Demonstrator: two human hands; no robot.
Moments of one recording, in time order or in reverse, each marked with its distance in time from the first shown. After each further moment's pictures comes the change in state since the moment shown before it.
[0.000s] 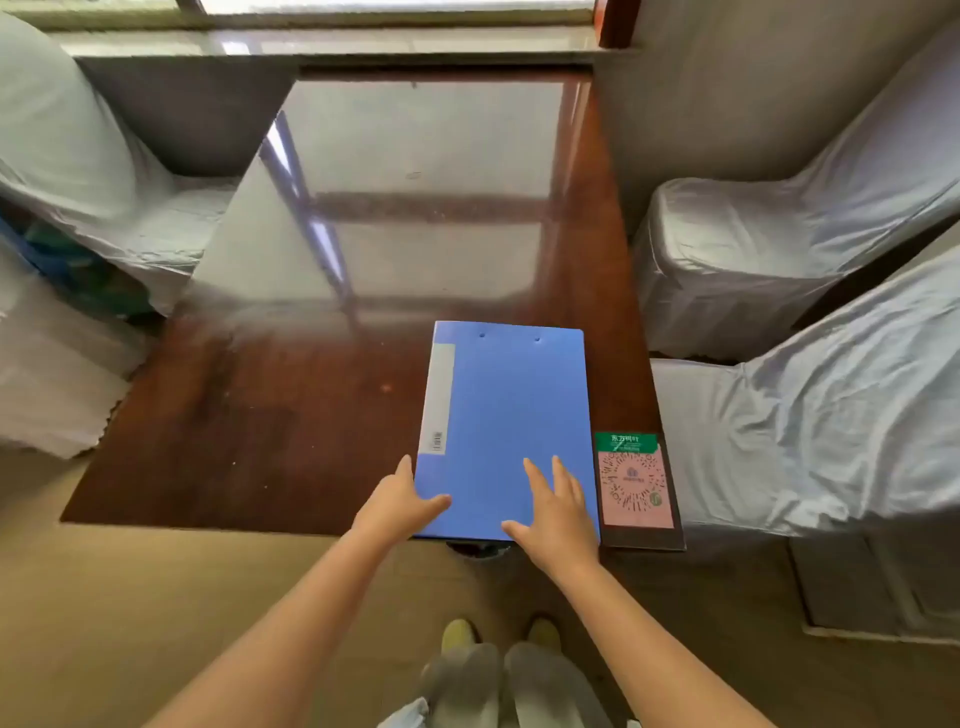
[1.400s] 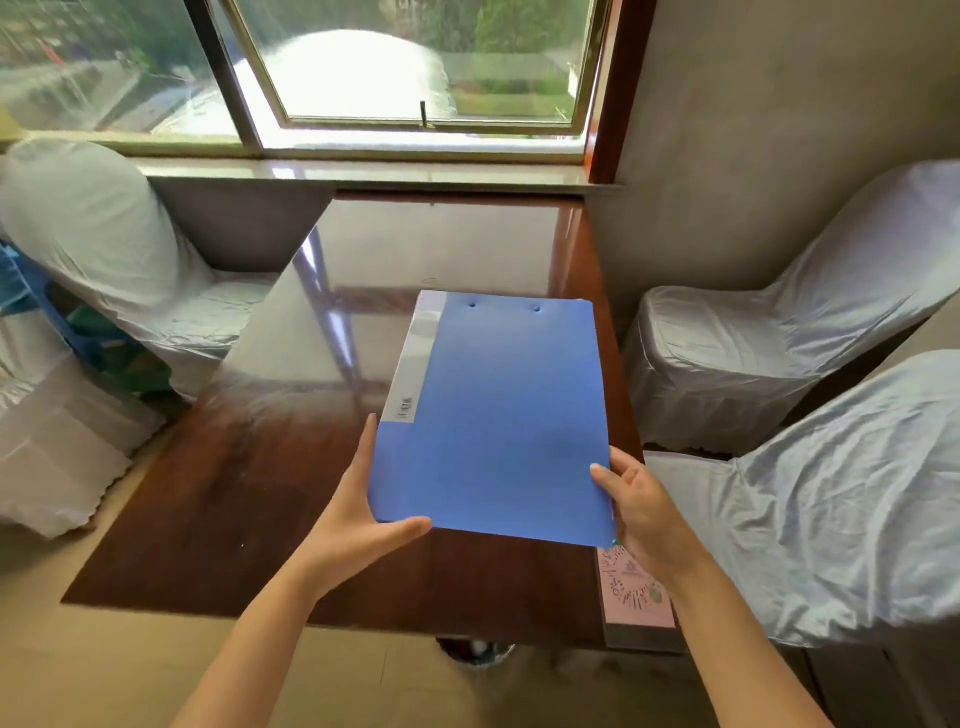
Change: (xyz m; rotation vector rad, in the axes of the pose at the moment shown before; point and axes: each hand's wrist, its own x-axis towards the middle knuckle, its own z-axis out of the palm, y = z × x) left_hand -0.055 0.024 -0.102 -0.541 0.154 0.573; right_hand 0.009 -0.007 -0.147 1.206 -0.112 -0.294
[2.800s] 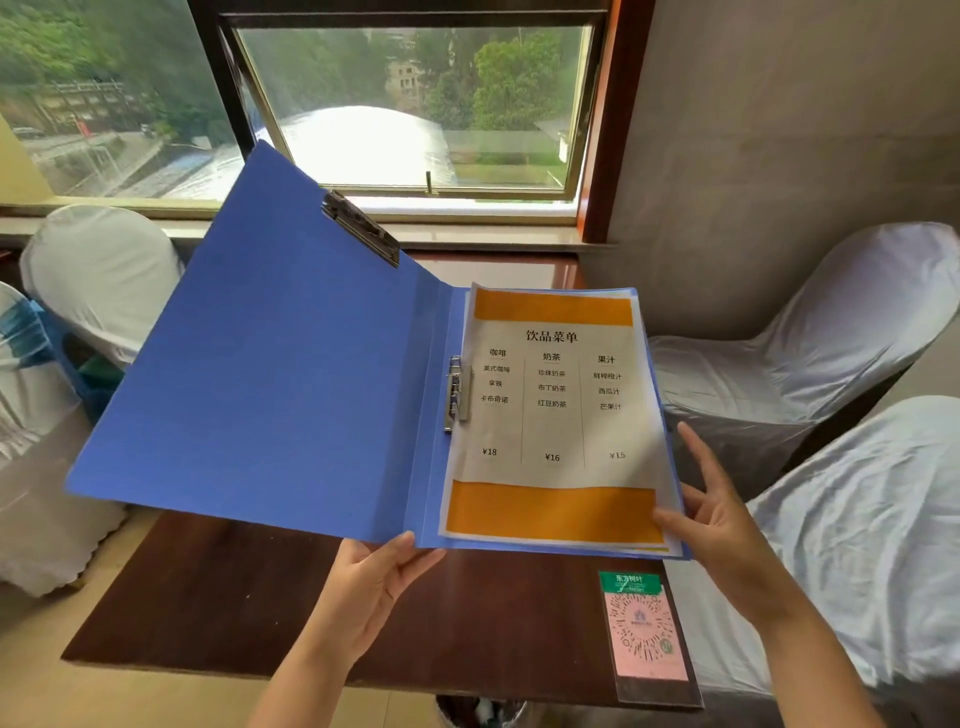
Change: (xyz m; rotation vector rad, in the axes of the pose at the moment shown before) left_hand -0.015 0.016 0.014 -0.933 0.116 -0.147; right_hand -0.039 -0.055 -0.029 -0.198 0.113 -0.147
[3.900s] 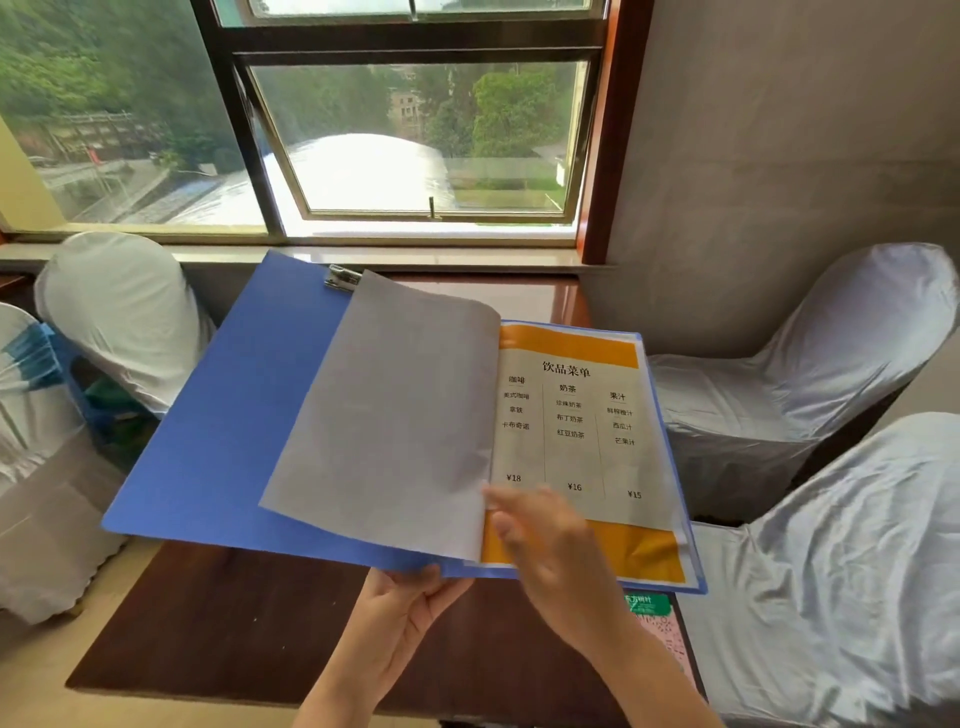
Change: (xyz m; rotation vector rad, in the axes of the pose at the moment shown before) left_hand -0.010 -0.011 0.006 -0.149 -0.159 0.015; right_hand -0.013 -0.029 0.147 -0.714 0.029 -0.541
